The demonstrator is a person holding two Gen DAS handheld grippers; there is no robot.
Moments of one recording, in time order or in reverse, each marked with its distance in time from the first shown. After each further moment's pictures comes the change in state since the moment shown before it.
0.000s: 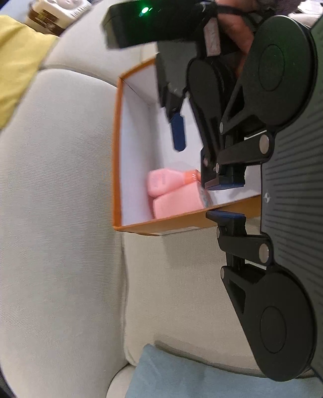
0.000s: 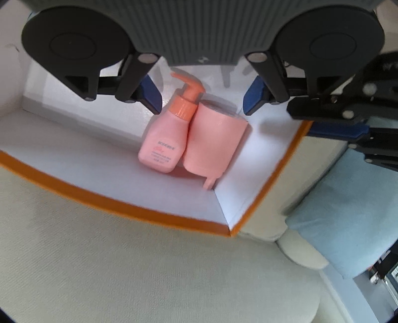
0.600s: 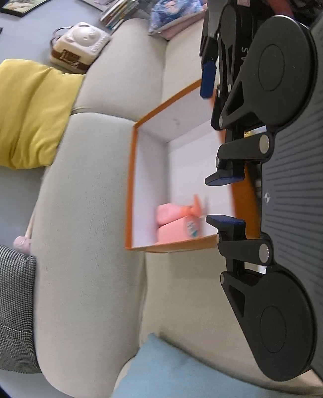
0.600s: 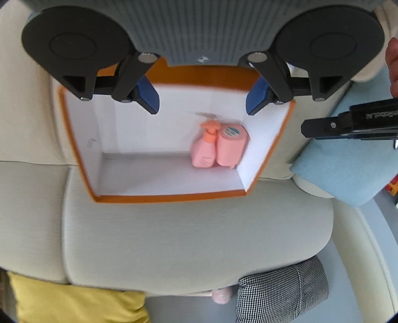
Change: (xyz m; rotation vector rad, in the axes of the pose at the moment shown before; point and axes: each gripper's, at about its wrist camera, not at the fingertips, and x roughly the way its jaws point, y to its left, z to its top) left arm -0.079 -0.051 -0.087 0.013 -0.220 -0.030; right arm -0.141 0.040 -0.128 0.236 -0.334 -0.184
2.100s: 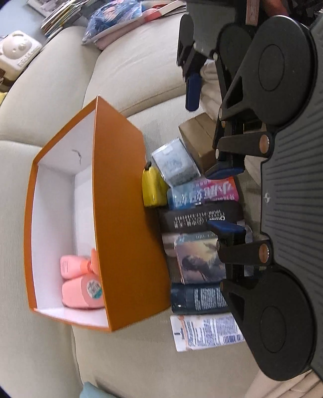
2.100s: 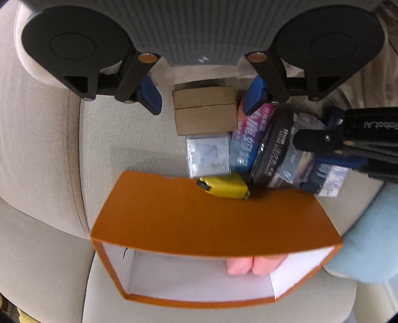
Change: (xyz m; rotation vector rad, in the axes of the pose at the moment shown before) left arm 0.057 -0.062 -0.075 0.065 0.305 -0.066; right arm 0.016 -0.034 -0.103 -0.070 0.305 -0.150
